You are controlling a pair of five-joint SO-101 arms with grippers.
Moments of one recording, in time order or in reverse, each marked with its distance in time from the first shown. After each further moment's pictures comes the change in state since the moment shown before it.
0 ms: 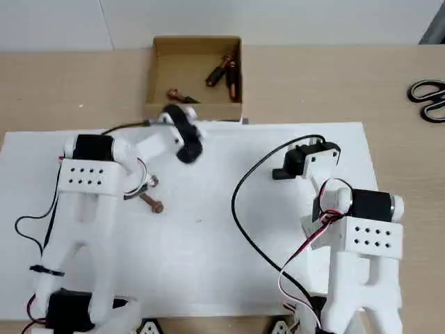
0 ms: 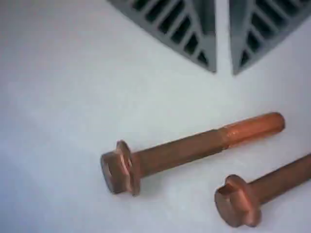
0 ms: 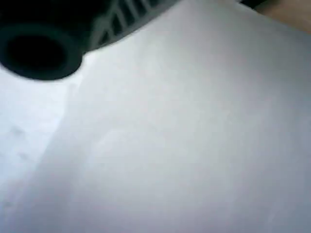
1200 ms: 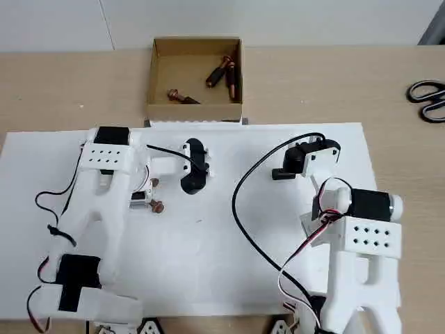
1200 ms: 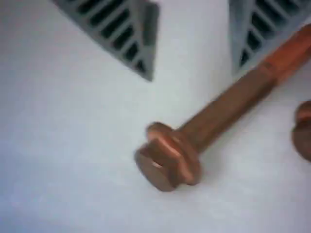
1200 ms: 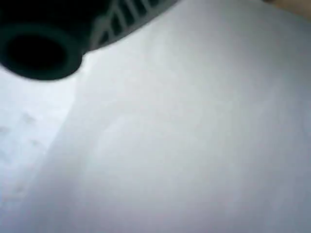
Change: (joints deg) left arm 0.0 14.3 -0.1 -4.0 -20.7; right arm 0.0 0.0 0.0 -1.6 0.0
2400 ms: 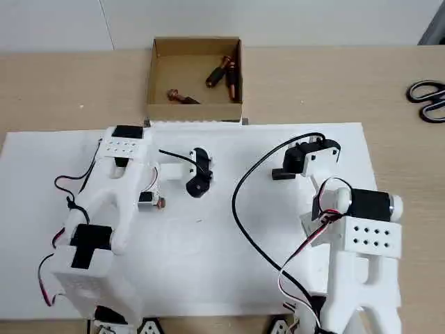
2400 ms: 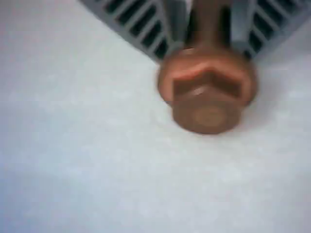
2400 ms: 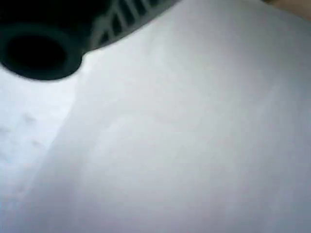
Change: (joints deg) left arm 1.7 15.6 -4.1 -0.5 0.0; right arm 0.0 0.0 0.0 0.0 0.0
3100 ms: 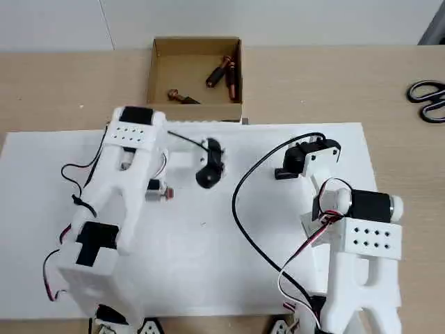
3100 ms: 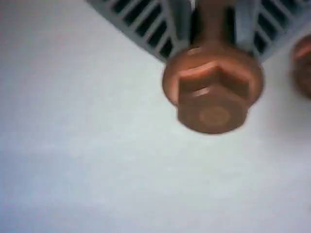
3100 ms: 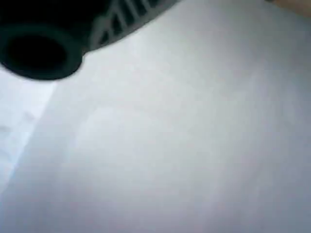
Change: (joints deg) left arm 3.2 0.3 -16.4 13.7 1.0; right arm 0.0 -0.5 0.0 0.0 0.0
